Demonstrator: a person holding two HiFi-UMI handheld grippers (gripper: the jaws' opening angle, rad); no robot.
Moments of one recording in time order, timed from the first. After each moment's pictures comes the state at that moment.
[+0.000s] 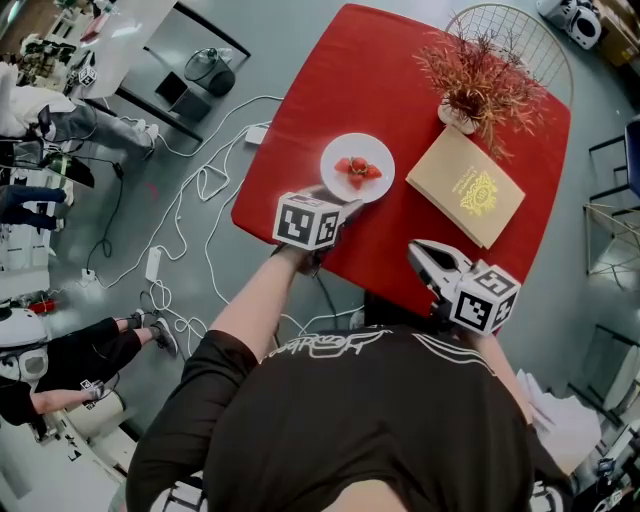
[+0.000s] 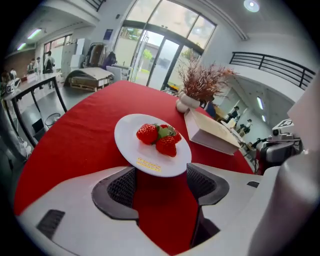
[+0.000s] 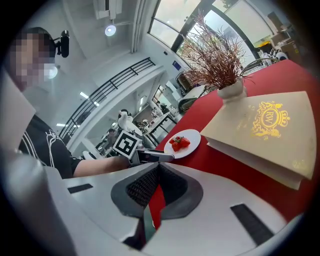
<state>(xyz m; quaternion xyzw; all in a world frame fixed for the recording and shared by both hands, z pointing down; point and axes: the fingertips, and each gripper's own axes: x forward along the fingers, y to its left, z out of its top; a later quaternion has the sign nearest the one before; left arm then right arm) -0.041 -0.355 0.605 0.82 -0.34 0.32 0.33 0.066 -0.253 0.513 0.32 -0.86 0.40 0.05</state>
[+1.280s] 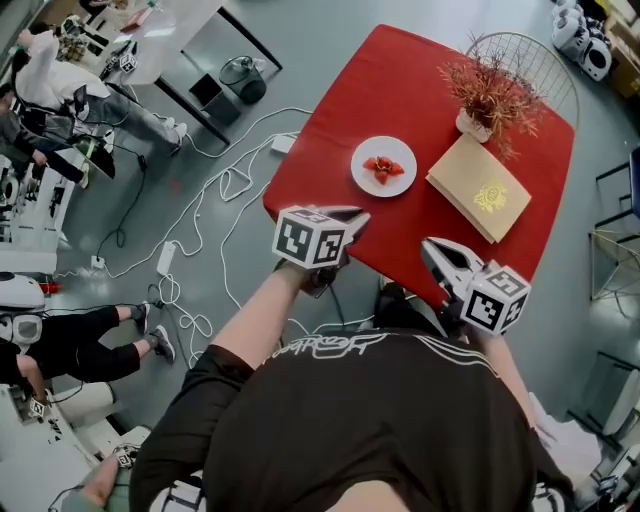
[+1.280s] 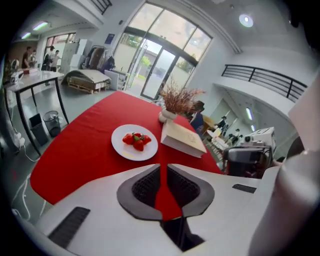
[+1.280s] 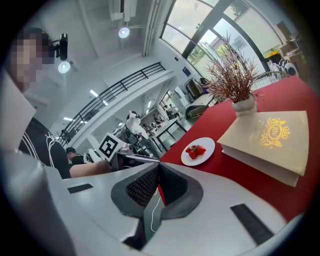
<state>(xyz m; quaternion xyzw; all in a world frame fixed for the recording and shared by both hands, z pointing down) -0.056 -0.274 0.524 0.84 -0.31 0.26 0.35 0.047 -0.220 0.466 0.32 -0.88 0.35 0.03</state>
